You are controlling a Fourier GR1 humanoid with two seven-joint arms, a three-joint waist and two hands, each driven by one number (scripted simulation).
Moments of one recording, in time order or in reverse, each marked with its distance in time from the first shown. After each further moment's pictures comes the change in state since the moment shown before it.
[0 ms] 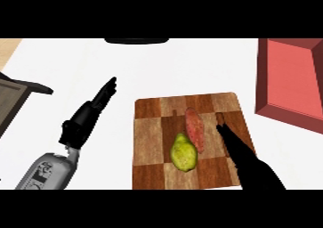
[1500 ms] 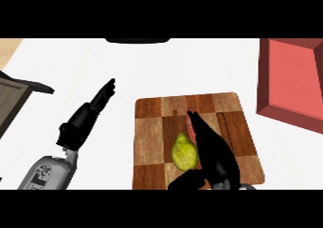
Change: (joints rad) left arm 0.035 -0.054 0.074 -0.020 -0.075 -0.083 0.005; right arm -0.126 0.281 -0.064 0.398 0.065 0.032 -0.029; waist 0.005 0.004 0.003
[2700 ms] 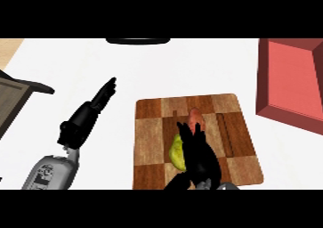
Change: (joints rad) left arm 0.004 -0.069 0.070 -0.012 -0.068 -0.067 0.020; right arm -0.002 0.010 0.079 0.181 -0.011 -0.037 -0.033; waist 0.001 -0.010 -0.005
